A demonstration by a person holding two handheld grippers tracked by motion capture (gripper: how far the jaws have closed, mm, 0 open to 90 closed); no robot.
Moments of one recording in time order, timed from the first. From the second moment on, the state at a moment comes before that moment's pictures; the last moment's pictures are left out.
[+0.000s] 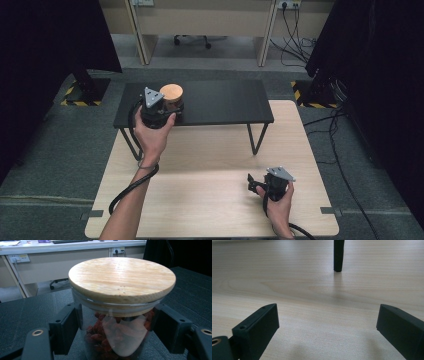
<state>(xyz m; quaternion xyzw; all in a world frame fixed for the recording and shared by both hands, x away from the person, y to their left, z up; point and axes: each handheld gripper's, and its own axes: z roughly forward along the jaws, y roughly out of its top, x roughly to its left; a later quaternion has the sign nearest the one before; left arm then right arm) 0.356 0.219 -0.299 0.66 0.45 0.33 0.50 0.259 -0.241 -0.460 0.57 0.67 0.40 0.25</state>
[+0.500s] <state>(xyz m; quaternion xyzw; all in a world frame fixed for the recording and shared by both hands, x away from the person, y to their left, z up) 0.343 0.215 -0.307 0.65 0.44 0.37 0.51 0.259 -0.241 -0.460 0.57 0.67 0.40 0.25</state>
